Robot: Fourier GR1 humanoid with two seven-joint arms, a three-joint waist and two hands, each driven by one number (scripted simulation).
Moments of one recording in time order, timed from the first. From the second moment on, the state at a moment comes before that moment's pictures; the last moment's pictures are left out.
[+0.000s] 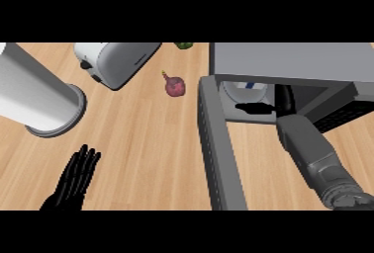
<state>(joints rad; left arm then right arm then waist) 0.37 0.25 -0.25 -1.87 0.17 -0.02 -0.41 -0.91 -0.19 -0.27 -0.12 0.22 -0.42 -0.81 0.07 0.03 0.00</state>
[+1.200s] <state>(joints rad) 0.31 0.20 -0.33 -1.87 0.14 -0.03 -0.30 -0.58 -0.15 -0.31 -0.22 0.11 0.10 -1.03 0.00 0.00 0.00</state>
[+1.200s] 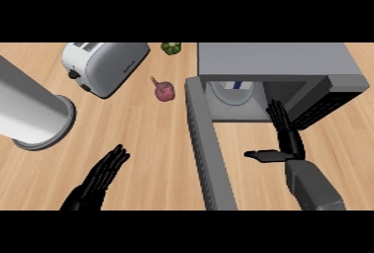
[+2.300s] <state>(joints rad) 0.10 0.17 -0.57 -1.60 -0.19 -0.09 -0.19 -0.10 -0.23 -0.23 -0.93 -0.09 0.34 -0.82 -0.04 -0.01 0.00</state>
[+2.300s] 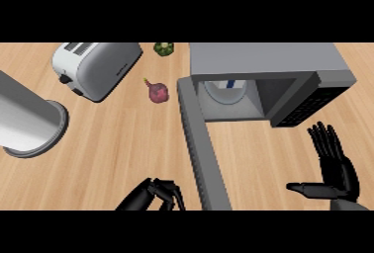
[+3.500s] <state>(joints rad) -0.54 0.01 -0.95 -1.04 0.16 0.42 -0.17 0.17 -0.33 -0.21 -1.63 -0.41 0.55 -0.47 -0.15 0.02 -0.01</state>
